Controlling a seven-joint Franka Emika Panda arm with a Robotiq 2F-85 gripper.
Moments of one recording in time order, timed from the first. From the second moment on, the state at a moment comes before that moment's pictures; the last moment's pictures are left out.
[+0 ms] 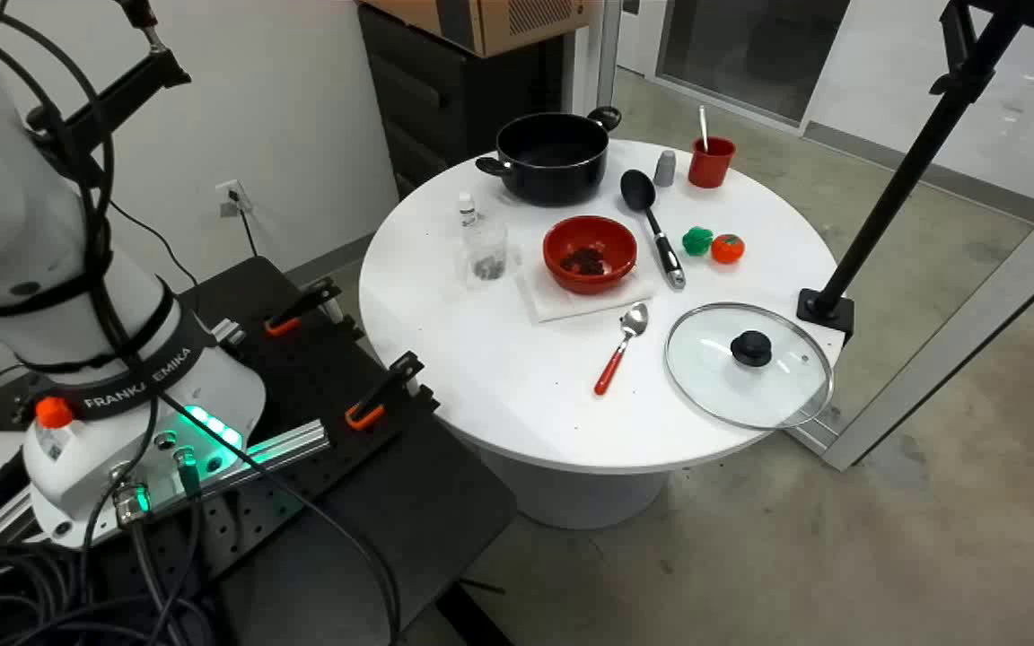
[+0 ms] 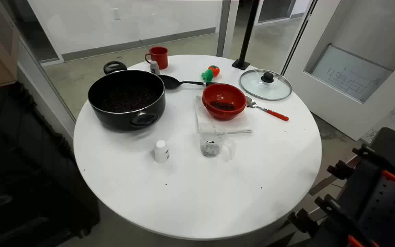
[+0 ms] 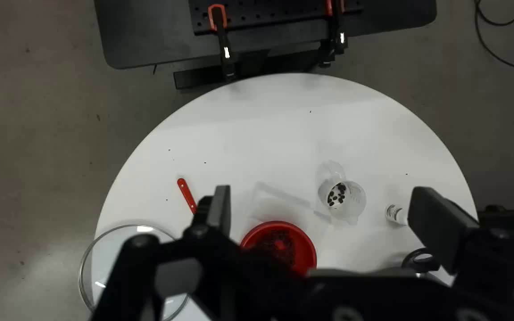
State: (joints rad) arm -0.10 -0.39 -0.17 -2.09 -0.03 1.47 -0.08
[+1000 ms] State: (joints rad) arm -0.10 -0.39 -0.17 -2.09 -0.03 1.47 -0.08
